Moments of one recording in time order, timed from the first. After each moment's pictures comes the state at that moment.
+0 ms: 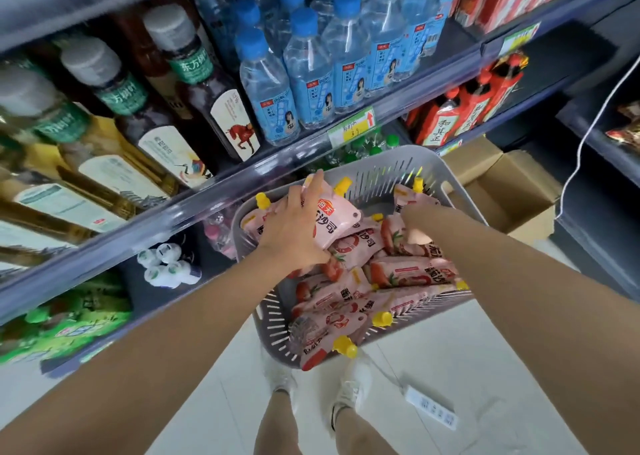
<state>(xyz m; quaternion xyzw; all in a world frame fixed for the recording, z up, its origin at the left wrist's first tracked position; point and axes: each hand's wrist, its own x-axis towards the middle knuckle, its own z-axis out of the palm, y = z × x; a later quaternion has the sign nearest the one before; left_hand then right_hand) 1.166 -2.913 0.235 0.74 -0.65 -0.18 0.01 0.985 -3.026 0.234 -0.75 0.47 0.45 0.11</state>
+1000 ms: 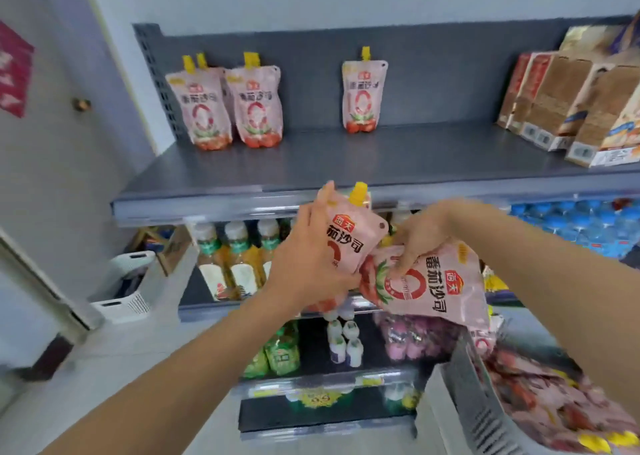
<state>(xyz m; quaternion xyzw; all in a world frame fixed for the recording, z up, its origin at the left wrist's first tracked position) 1.404 -2.591 0.483 0.78 -0.52 0.03 0.35 1.304 -2.766 0.543 -0.89 0.26 0.34 0.16</state>
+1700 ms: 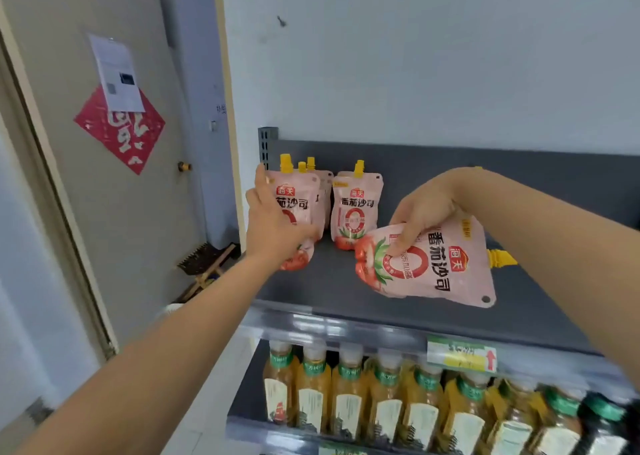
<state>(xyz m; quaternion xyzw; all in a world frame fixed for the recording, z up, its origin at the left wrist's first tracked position) 1.654 -2.582 0.598 0.78 -0.29 0.18 0.53 1.512 -2.754 0.710 -0.92 0.19 0.30 0.16</state>
